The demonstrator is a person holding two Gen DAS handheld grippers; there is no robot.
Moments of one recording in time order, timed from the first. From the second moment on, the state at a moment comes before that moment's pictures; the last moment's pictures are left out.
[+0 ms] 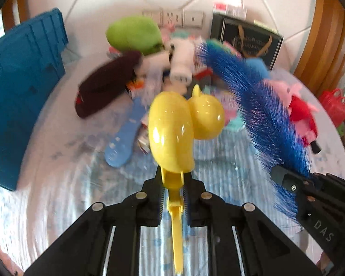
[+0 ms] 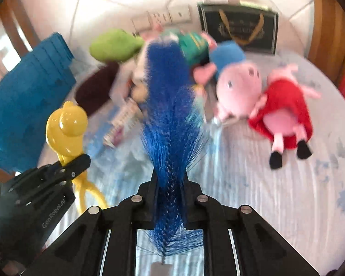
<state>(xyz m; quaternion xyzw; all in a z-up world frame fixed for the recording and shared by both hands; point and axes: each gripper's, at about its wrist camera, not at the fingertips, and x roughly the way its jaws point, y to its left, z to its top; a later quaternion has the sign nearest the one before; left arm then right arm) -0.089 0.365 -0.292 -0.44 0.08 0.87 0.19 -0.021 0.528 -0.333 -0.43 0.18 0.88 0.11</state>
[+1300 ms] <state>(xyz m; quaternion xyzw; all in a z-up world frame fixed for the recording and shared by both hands) -0.076 0.204 -0.105 -0.27 0.02 0.96 0.08 -0.050 0.391 -0.140 -0.27 0.08 0.96 -0.01</state>
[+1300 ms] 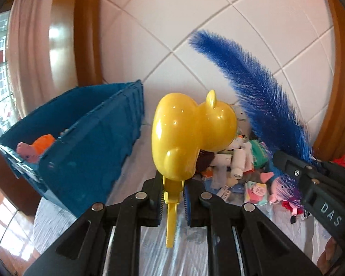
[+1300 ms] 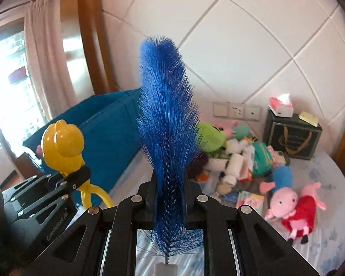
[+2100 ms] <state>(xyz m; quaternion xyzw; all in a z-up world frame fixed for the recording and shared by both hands) -0.191 -0.047 0.002 -0.15 0.02 0.99 0.02 -0.177 0.175 -0.060 -0.19 0.08 0.98 -0.05</state>
